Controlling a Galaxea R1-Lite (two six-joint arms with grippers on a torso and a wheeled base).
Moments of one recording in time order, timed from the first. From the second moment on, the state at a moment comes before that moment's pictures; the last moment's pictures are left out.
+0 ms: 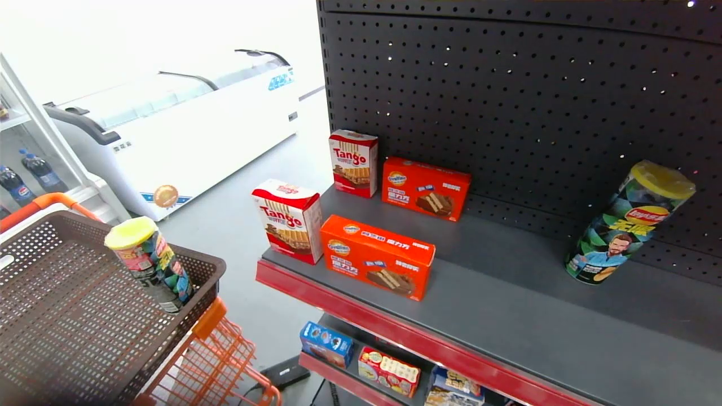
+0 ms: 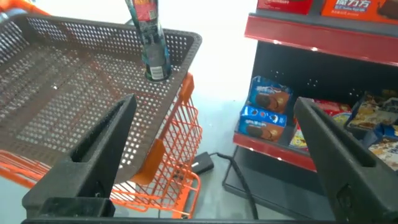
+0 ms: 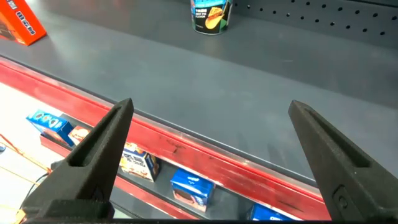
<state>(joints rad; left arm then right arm) 0.00 0.00 -0.02 0.01 -0.02 0.04 0.01 0.01 0.00 -0.01 -0.01 0.01</state>
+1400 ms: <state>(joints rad) 0.23 1.43 -0.27 -1.03 0.03 0.09 0.01 0.01 0.00 -0.01 -0.01 0.01</state>
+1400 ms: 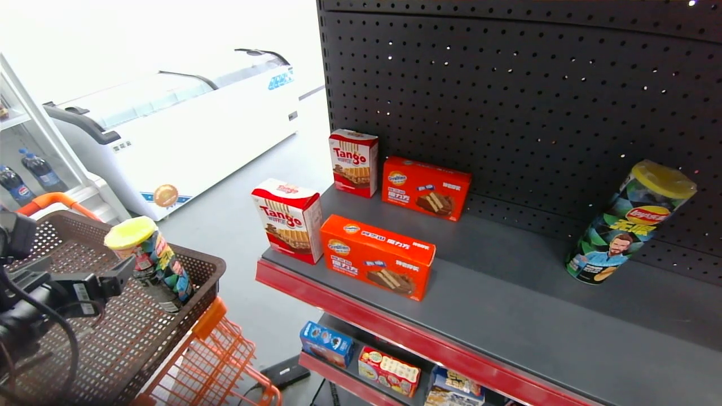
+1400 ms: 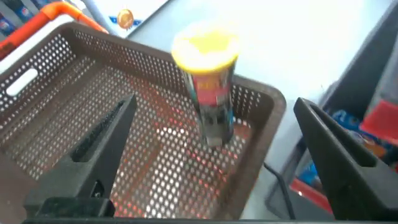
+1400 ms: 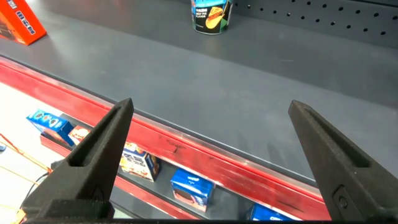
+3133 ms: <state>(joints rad) 0.27 2.18 -0.68 -1.31 -0.01 0.06 0.01 0.01 0.00 -0.01 -0.01 0.01</state>
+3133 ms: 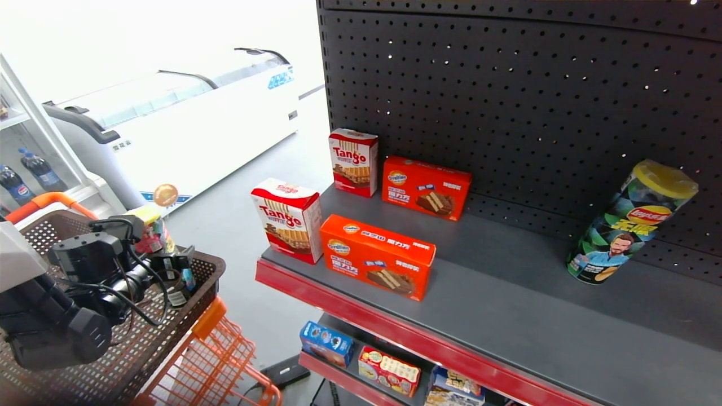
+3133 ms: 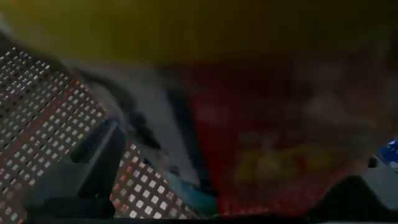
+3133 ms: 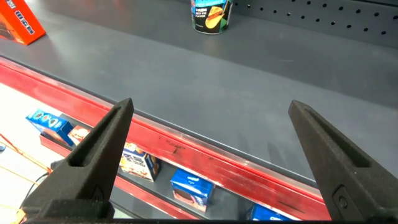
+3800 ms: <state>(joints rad) 0.22 2.14 -0.74 -1.31 -0.02 0.07 0.01 0.01 0.00 -0.01 -0.01 0.01</state>
